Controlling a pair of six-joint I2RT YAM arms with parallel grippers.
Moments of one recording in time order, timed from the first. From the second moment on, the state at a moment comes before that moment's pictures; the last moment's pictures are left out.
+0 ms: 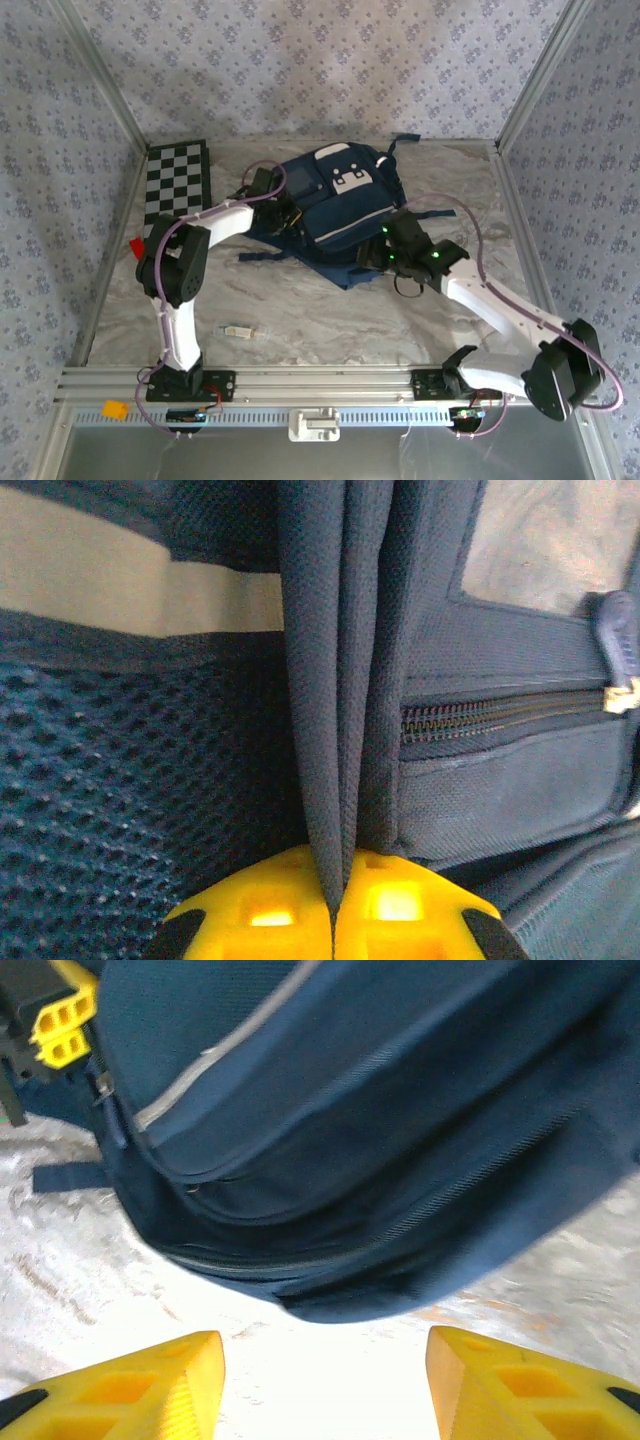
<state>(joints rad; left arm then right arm) -0.44 1.93 1.29 -0.24 0.22 -1.22 0.65 1.22 0.95 -0.63 0.01 0.73</state>
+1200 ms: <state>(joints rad) -0.47 1.81 1.22 -0.19 0.27 -1.37 0.86 1.83 1.32 -0.42 0.18 1.06</state>
